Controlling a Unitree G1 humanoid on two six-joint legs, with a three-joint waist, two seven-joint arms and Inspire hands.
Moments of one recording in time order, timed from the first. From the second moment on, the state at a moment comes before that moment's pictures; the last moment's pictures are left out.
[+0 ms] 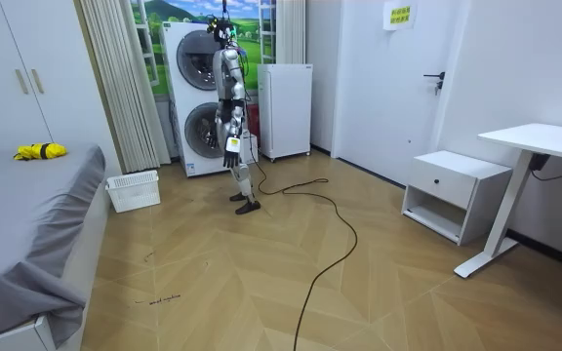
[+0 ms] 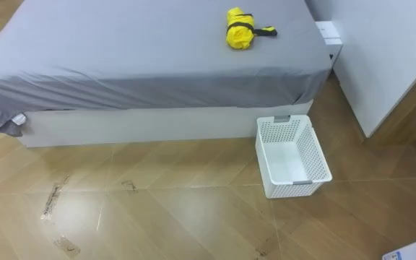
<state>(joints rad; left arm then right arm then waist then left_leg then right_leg) 0.19 0.14 0.11 1.12 0.07 -0.07 0.14 0.14 -0.19 -0.02 1.20 0.20 -0.06 0.05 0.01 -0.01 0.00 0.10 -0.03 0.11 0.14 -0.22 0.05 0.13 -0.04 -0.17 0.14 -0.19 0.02</state>
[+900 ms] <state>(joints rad) 0.19 0.14 0.11 1.12 0.07 -0.07 0.12 0.14 -0.19 -0.02 1.20 0.19 -0.07 0.07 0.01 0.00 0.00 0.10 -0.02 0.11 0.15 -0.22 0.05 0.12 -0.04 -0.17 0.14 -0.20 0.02</state>
